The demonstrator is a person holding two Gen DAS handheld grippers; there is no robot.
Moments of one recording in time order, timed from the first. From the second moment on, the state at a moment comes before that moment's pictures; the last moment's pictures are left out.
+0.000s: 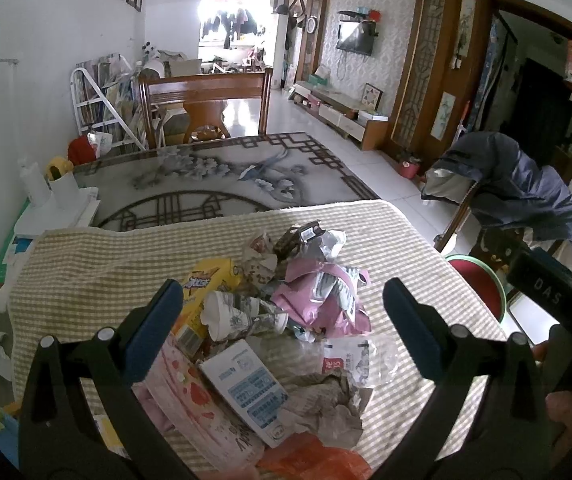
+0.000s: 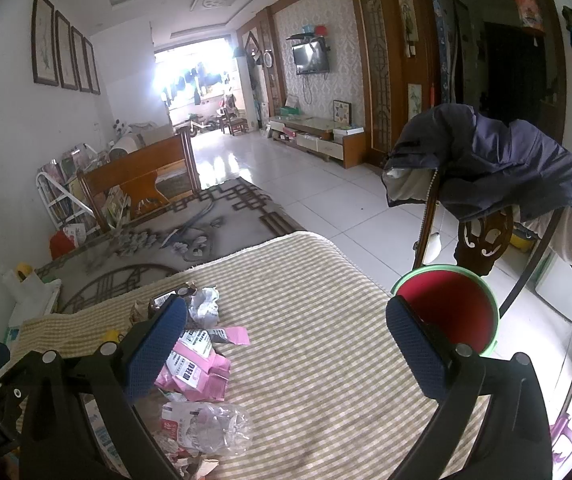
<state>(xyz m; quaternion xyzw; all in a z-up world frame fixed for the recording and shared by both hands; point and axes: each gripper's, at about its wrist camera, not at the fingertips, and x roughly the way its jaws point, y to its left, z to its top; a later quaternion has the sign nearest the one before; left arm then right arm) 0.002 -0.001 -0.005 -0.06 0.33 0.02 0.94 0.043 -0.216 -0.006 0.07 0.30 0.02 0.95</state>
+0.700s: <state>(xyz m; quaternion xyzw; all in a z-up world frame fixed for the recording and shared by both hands) 0.001 -0.004 -0.008 -0.06 0.33 0.02 0.94 0.043 -0.228 -0.007 0.07 0.31 0.02 0.95</state>
